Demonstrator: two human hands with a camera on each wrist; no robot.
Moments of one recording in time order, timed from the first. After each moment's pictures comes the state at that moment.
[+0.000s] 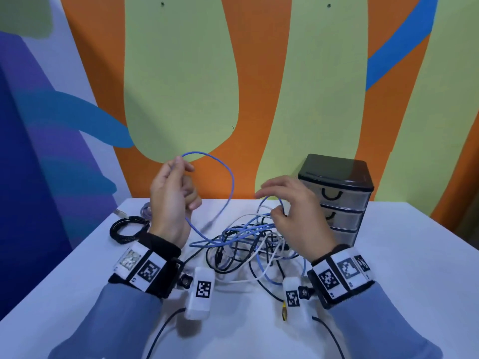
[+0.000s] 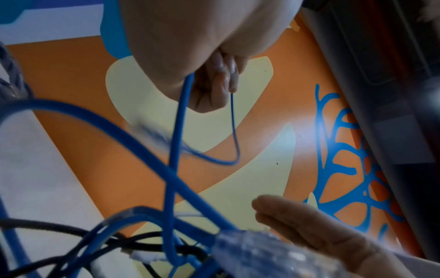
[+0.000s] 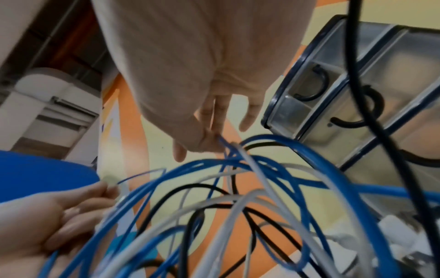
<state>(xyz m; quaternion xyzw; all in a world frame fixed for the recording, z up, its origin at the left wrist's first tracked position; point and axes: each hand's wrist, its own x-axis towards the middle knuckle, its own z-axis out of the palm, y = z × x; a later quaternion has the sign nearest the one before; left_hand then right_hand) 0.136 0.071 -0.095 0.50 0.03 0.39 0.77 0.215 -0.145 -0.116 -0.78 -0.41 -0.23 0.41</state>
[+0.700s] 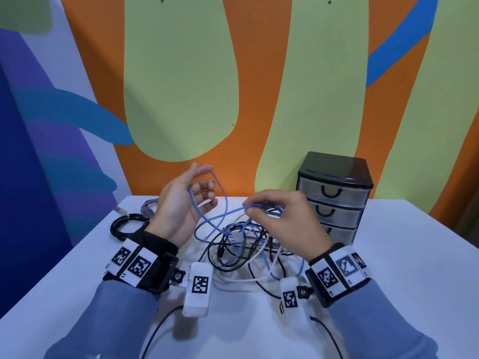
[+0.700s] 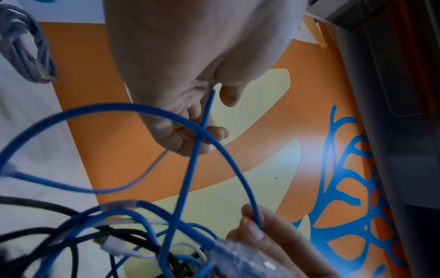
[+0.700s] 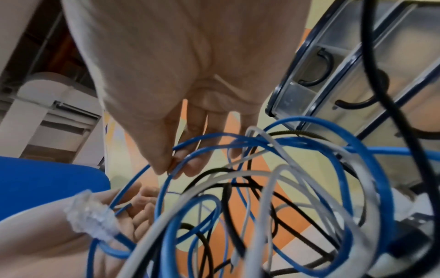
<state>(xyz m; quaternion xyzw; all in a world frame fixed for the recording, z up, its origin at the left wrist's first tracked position) 0.136 0.076 -0.100 0.51 0.05 0.22 0.83 0.202 -0.136 -0.115 -0.73 -0.41 -0.09 0.54</state>
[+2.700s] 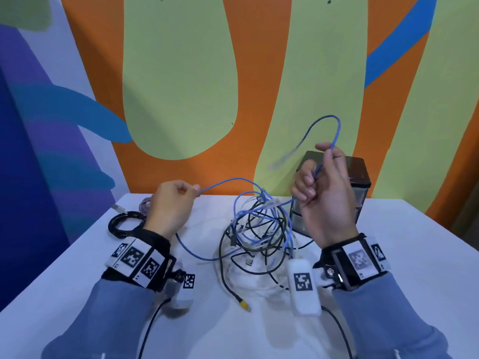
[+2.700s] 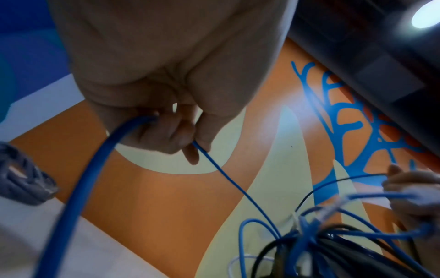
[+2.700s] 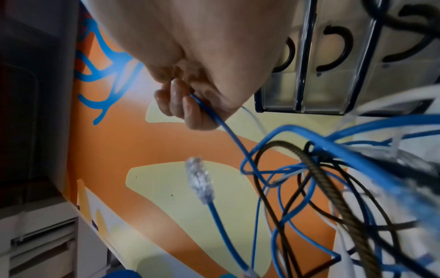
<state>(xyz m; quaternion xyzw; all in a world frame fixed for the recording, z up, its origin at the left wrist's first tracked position) 0.141 0.107 -0.120 0.80 0.20 0.30 0.48 0.211 -0.158 -0.083 -0.36 -0.29 0.02 0.89</state>
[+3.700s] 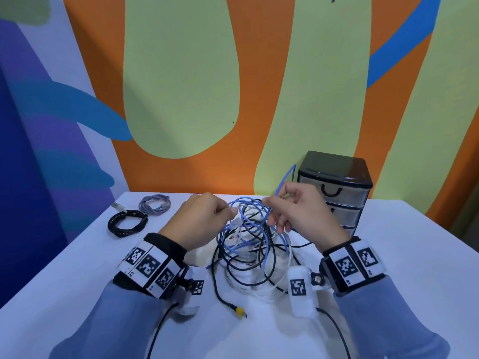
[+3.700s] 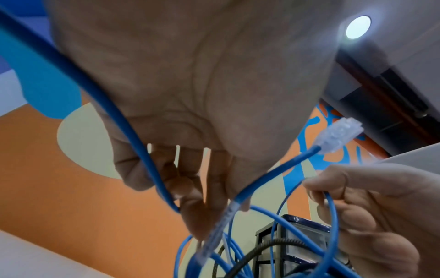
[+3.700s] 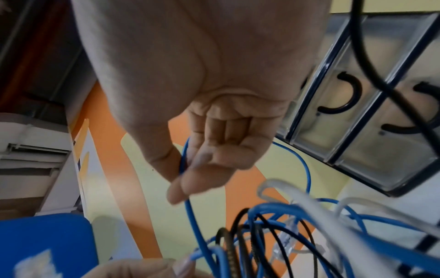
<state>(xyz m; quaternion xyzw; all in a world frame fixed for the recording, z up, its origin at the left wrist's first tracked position) 0.135 0.066 -0.119 0.95 0.06 0.16 0.26 0.210 -0.151 -0.100 -0.75 -0.29 0.04 0.59</state>
